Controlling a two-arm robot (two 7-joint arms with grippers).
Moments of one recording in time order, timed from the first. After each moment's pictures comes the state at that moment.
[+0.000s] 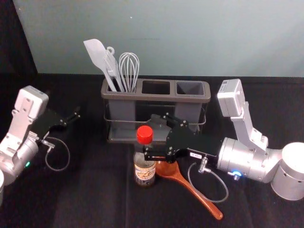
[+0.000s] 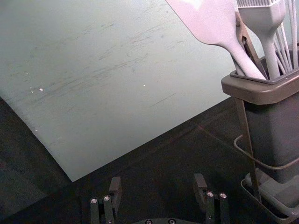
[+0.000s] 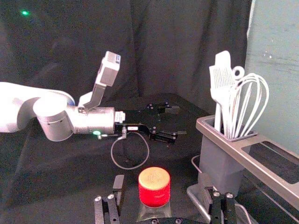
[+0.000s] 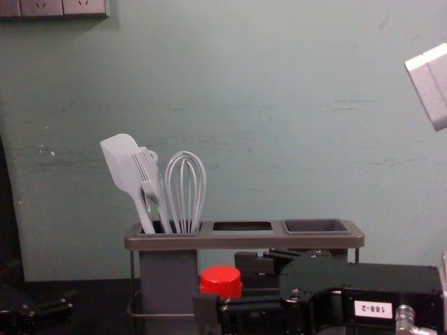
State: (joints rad) left arm -0.20 0.60 0.45 -1.41 -0.25 -0.12 0.03; right arm 0.32 0.53 -0.59 -1.60 0.50 0.05 0.63
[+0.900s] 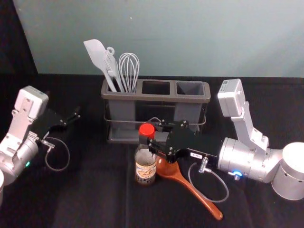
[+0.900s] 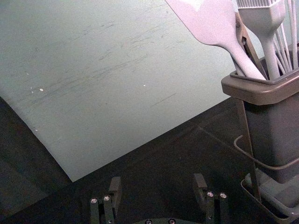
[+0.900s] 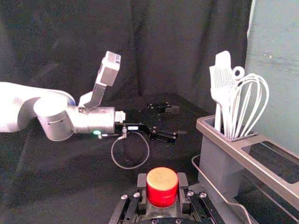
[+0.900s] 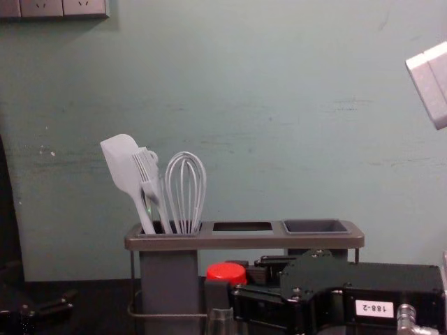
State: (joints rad) left arm -0.20 0.60 0.45 -1.41 -0.25 -0.12 0.03; right arm 0.31 0.53 -0.59 -1.61 0.50 0.05 0.63
